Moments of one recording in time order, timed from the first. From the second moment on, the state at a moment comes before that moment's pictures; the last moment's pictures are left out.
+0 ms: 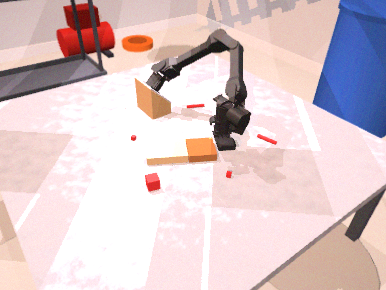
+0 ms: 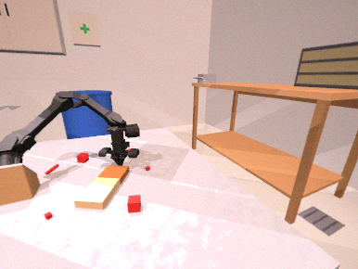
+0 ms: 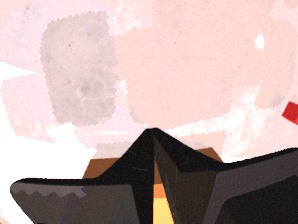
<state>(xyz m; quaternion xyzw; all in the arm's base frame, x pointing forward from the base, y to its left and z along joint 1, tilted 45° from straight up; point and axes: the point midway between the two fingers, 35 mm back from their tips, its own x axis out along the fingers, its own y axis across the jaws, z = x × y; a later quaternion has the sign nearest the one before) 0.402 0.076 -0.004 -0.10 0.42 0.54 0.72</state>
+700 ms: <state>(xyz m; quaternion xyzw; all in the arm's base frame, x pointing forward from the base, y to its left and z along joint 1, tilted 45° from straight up) 0.399 0.072 -0.010 -0.09 0.42 0.55 0.72</state>
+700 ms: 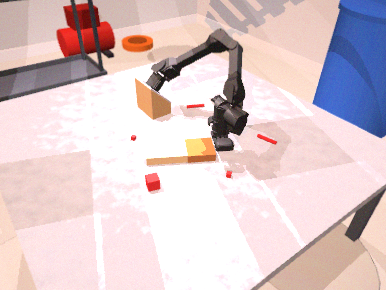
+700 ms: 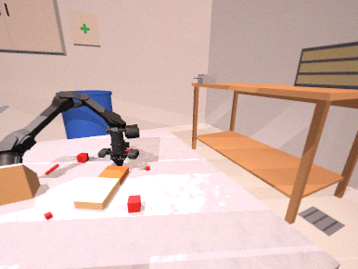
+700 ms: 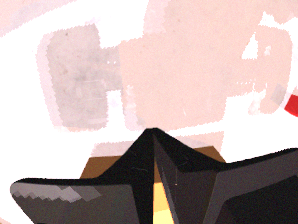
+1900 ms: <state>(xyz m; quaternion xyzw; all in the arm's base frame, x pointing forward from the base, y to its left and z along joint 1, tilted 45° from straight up) 0.416 0.055 0.051 -0.09 0.42 0.54 0.72</state>
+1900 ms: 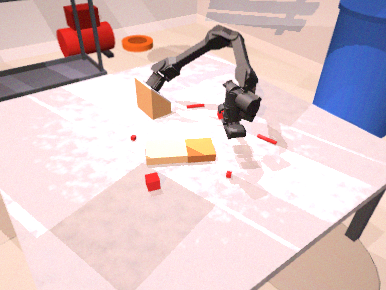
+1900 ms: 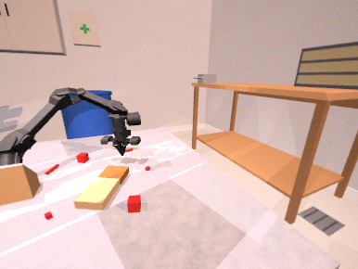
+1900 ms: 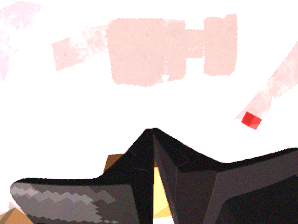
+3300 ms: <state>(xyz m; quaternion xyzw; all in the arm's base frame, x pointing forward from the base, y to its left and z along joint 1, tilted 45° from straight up) 0.424 -0.040 -0.041 0.36 0.66 0.18 0.63</state>
